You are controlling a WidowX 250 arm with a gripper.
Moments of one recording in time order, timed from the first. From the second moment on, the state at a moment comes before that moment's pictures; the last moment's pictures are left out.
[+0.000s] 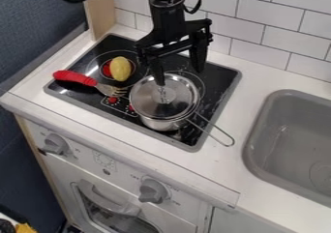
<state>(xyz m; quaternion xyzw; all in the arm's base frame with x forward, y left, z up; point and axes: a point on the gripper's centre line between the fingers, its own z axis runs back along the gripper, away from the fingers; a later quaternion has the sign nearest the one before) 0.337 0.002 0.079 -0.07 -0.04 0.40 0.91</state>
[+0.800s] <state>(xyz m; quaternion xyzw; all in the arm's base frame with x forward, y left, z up) 0.344 0.043 0.096 -0.03 -0.04 0.45 0.89</state>
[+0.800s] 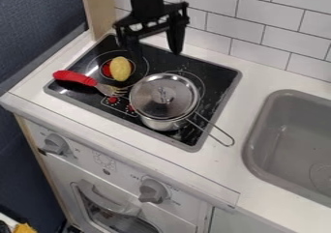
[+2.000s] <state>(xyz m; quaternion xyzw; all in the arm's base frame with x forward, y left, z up) 0.361 0.125 0.034 0.10 0.05 0.40 0.91</state>
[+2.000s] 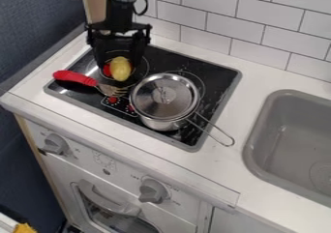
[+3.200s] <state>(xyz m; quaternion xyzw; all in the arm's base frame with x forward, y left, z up) 0.367 0.125 0.045 0.07 0.04 0.45 0.89</state>
